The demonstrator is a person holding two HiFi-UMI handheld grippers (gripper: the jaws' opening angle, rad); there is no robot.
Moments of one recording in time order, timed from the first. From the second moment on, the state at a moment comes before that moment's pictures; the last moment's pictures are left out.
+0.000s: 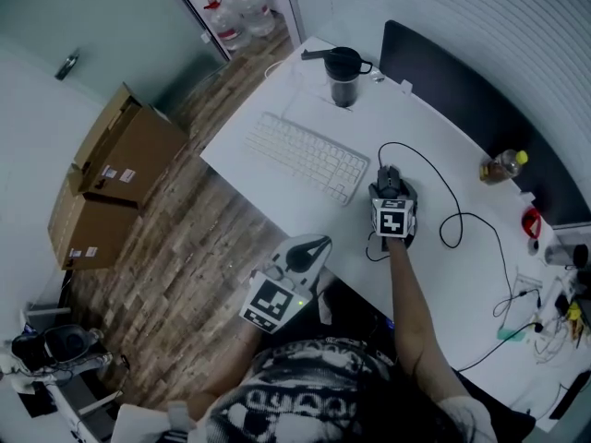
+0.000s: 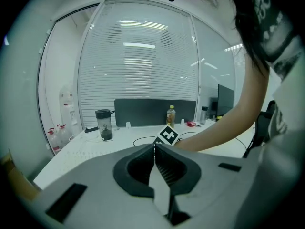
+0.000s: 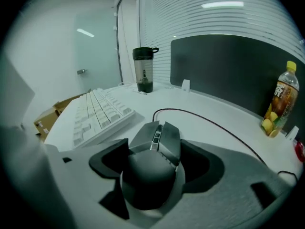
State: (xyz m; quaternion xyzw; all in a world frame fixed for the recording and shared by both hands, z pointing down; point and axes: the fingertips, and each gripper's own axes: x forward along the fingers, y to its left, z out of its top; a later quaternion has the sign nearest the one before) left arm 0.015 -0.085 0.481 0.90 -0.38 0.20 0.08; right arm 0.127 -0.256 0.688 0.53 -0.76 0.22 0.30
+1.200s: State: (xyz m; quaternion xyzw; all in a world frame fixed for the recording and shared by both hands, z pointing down) left arm -0.013 -0.134 0.479 0.97 -0.15 0.19 0.03; right arm 0.121 -0.136 0.496 0.65 -0.73 0.21 0.08
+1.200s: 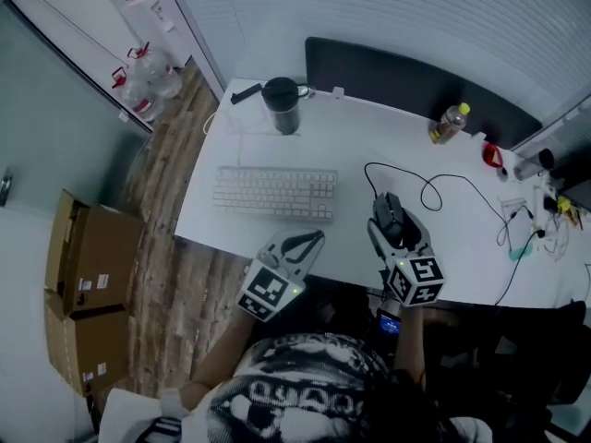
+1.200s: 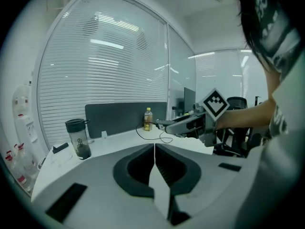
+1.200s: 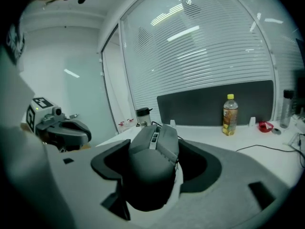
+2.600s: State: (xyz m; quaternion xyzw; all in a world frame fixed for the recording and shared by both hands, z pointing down) left arm 0.174 -0.055 0.480 0.98 -0.04 0.21 0.02; right arm 0.377 -0.013 0.580 0.76 -0.59 0.25 0.14
